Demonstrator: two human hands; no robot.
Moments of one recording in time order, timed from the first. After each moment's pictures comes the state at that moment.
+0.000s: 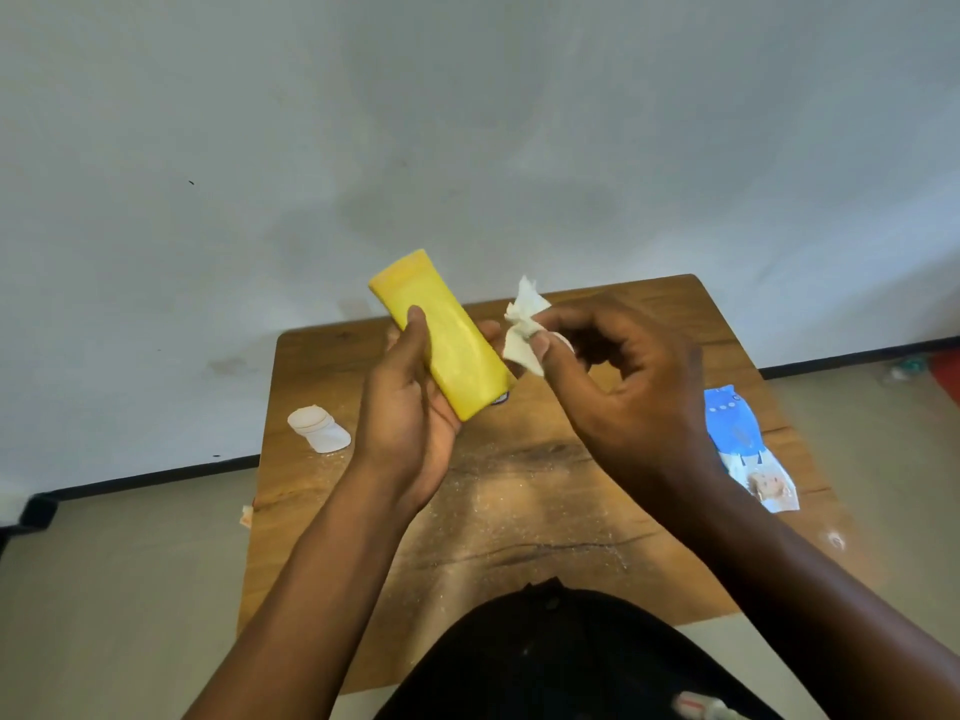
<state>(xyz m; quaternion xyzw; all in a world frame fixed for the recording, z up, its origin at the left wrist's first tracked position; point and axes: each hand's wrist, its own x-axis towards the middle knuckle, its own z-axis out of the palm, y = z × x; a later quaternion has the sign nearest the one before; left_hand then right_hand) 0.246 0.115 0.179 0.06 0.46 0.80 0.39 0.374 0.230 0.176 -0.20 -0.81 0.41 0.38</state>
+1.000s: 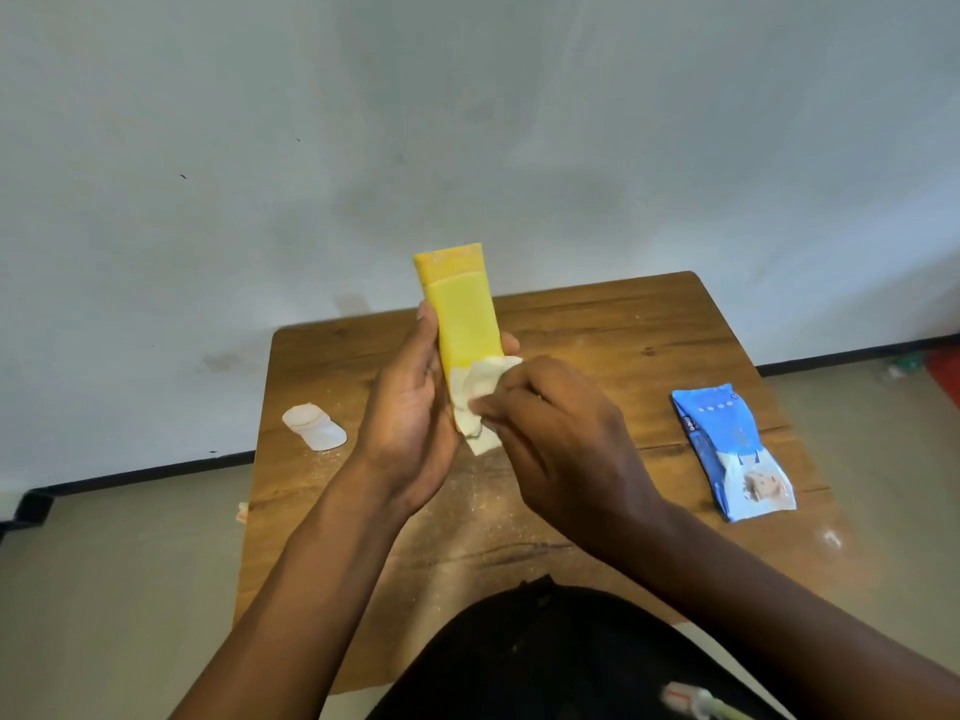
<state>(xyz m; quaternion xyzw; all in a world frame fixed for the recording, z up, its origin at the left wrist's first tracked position) 0.244 0.119 0.177 0.09 0.47 0.74 0.46 0.368 0.211 0.138 -0.07 -0.91 0.23 0.34</state>
